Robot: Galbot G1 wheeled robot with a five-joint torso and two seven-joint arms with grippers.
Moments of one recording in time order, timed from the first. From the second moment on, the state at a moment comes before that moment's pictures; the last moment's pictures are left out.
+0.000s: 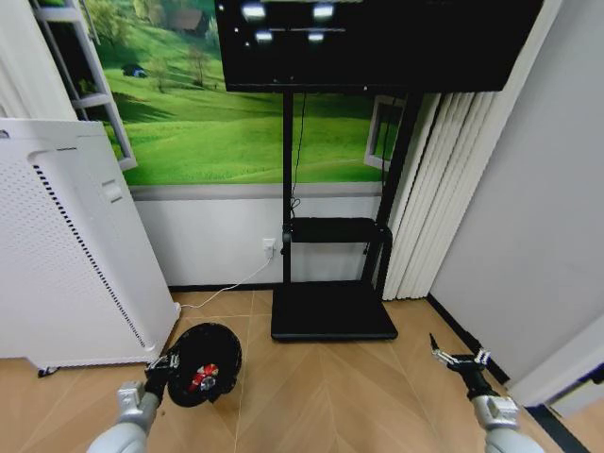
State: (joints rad) left arm 1.55 -0.70 -0.38 -1.90 -0.80 -0.11 -0.43; right arm -1.52 0.68 0.43 1.48 0.51 0.62 0.36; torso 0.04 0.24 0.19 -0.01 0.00
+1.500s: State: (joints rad) left arm 1.59 -0.75 -0.38 -1.90 -0.75 -0.11 -0.41; right arm -1.64 0.79 0.50 1.39 0.48 0.78 0.18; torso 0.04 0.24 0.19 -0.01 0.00
